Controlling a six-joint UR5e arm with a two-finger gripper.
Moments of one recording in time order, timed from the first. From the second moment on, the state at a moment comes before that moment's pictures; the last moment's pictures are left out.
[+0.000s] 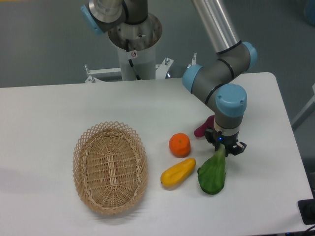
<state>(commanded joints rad) 2.65 -2.09 -1.72 -0.76 1.61 1.27</state>
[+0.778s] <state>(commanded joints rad) 2.66 -2.00 -1.57 -0.78 1.46 1.28</state>
